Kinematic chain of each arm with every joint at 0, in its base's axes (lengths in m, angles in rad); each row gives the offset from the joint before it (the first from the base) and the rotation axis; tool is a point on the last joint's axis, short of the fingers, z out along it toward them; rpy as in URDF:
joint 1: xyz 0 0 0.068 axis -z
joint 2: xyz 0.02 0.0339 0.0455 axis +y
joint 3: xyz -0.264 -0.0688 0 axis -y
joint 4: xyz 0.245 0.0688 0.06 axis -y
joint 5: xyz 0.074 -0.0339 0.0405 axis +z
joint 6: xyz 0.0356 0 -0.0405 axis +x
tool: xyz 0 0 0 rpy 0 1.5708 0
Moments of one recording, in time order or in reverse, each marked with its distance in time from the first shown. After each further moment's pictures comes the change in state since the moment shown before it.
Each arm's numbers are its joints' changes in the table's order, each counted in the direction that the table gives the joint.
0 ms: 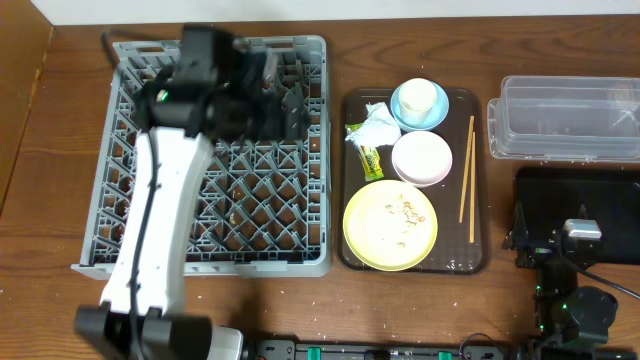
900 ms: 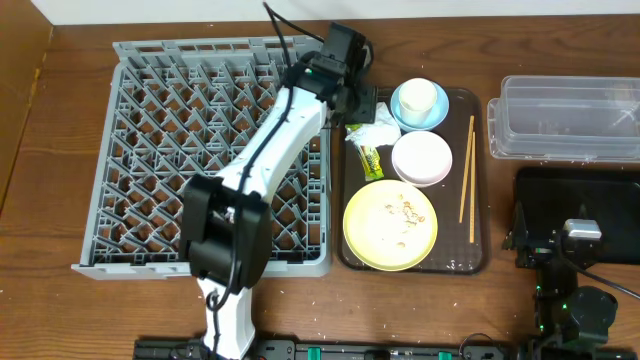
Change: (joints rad) left arm 0.280 0.440 0.032 0.428 0.191 -0.190; right arm 0.000 0.000 0.000 0.000 0.000 0.000
